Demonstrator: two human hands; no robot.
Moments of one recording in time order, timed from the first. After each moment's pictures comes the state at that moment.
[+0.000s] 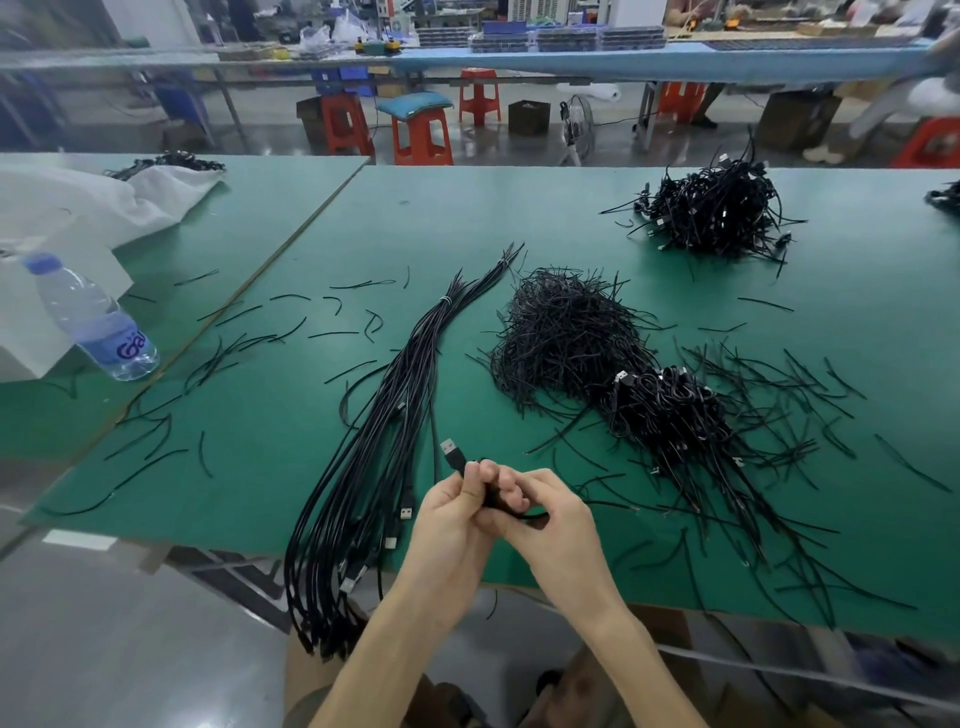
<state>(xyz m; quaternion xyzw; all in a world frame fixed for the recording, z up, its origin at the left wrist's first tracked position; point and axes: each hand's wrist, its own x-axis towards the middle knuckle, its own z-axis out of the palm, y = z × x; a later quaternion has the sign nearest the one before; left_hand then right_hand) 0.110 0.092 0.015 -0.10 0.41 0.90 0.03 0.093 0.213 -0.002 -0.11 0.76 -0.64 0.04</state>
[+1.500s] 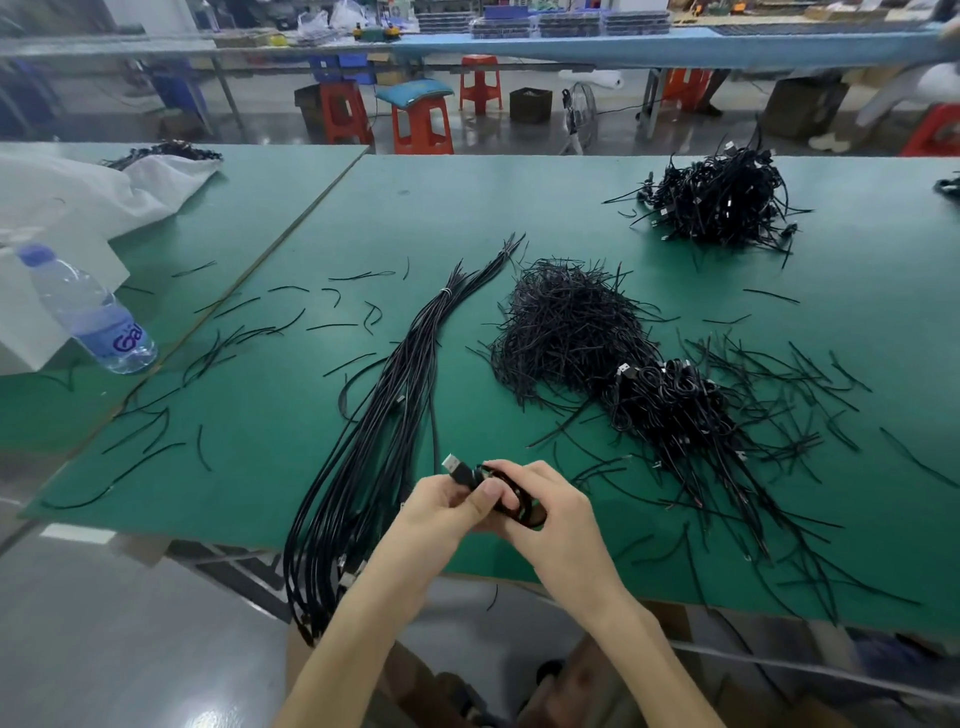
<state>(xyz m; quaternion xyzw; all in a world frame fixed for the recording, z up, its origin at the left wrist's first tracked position) 0.113 0.067 0.027 -0.08 0.68 0.72 0.10 0.089 0.218 -0.001 -0.17 0.80 -0.58 0.03</state>
